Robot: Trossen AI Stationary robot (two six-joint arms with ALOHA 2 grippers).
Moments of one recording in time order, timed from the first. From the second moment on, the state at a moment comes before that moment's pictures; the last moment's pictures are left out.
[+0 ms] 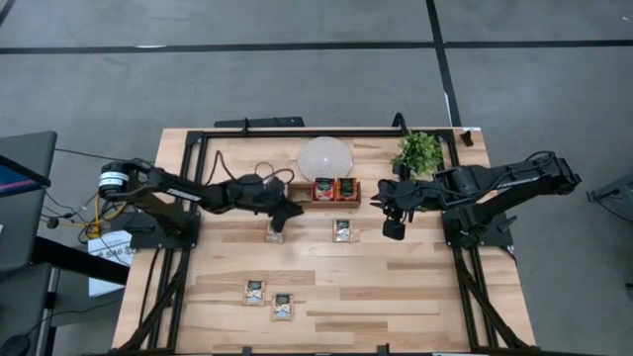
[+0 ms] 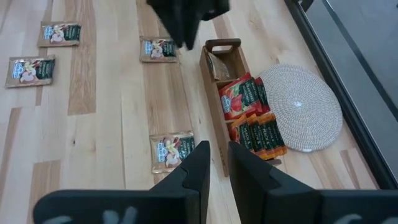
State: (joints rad) left arm 0.17 1.47 0.47 0.68 0.18 -0.55; right arm 0.20 1.17 1.16 -0.83 0.34 0.15
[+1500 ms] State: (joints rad) left arm 0.06 1.66 0.92 -0.11 -0.24 -0.33; right arm 0.20 1.17 1.16 -0.83 0.34 0.15
